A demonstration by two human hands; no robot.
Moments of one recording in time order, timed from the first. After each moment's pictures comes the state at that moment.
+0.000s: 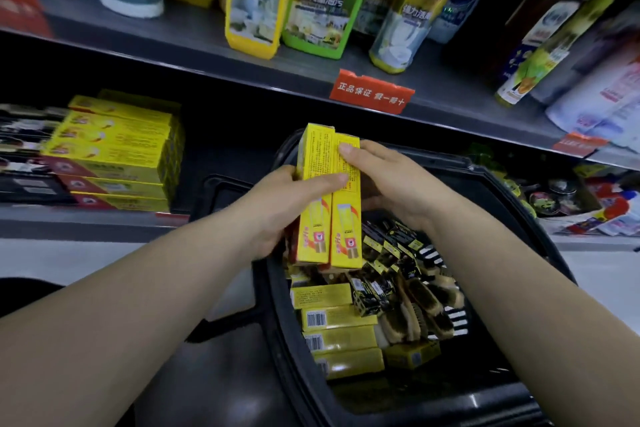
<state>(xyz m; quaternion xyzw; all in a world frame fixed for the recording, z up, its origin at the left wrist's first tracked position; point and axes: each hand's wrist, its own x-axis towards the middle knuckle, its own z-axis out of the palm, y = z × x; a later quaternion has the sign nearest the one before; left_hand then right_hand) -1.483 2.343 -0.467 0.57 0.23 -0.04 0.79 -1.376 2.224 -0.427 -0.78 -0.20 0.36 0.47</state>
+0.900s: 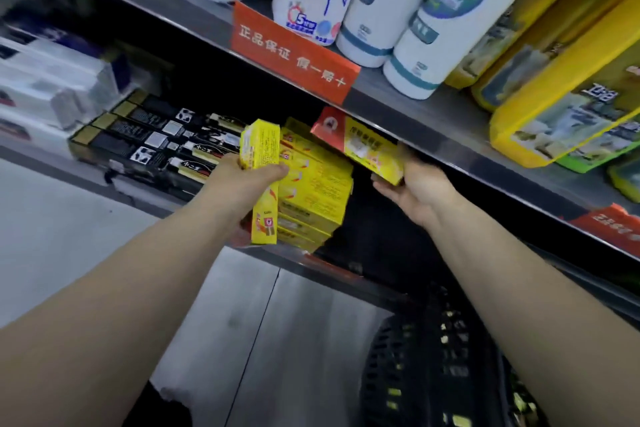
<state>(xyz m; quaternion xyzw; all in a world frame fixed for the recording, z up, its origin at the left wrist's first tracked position) -1.587 2.607 -0.546 0.50 0.48 0.18 0.70 -1.382 2.502 -0.512 -0.74 -0.06 0.34 0.57</state>
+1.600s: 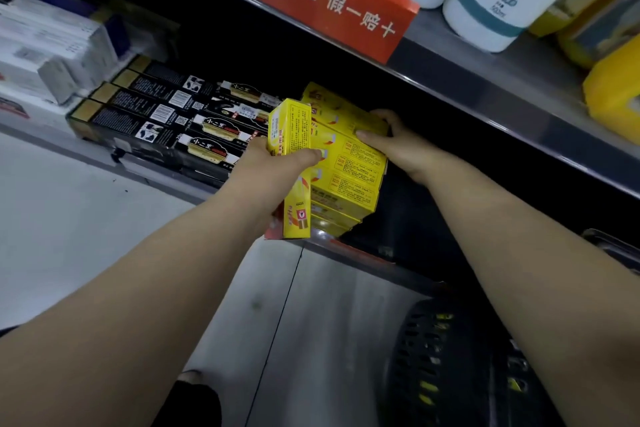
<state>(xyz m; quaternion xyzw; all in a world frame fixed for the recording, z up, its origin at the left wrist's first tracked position) -1.567 2.611 -0.565 0.49 0.51 0.14 0.70 -1.342 2.558 -0.593 -0.81 -0.34 0.37 0.29</state>
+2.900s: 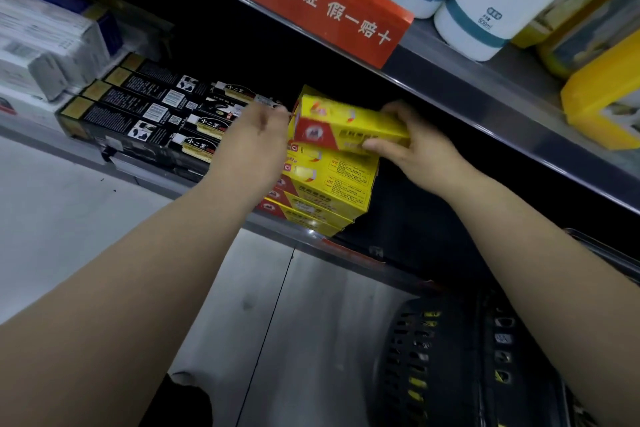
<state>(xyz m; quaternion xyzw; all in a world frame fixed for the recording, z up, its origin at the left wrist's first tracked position) -1.573 2.624 -0.552 0.64 0.47 0.23 0.56 -1.374 2.522 -0.530 -0.83 -0.49 0.20 0.18</state>
